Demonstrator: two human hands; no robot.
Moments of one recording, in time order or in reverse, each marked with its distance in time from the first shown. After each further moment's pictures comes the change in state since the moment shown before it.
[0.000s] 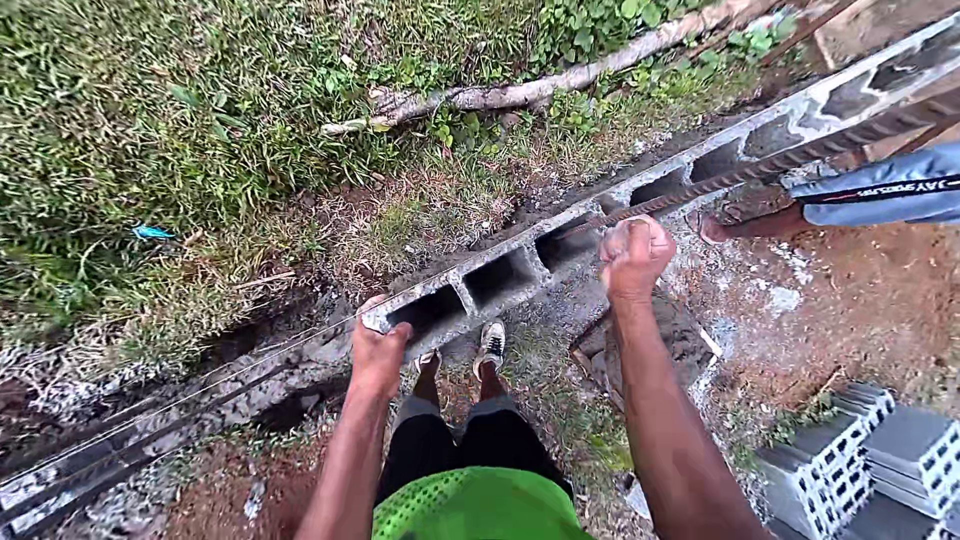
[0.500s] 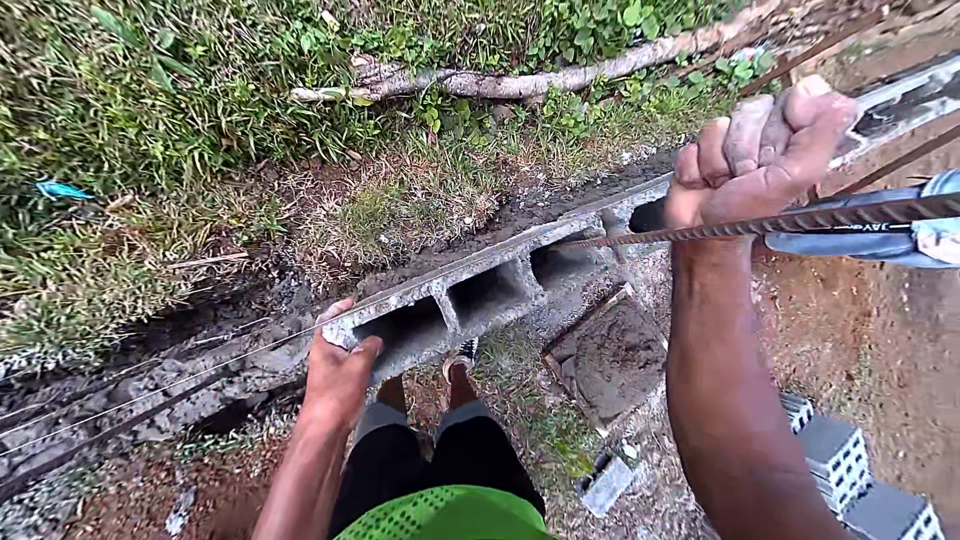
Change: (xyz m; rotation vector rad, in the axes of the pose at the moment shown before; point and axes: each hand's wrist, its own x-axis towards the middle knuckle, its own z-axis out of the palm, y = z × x) left_hand 0.001 0.001 -0.001 -0.002 -0.019 0.017; right_hand 0.120 -0.077 0.040 0.447 -0.181 -0.090
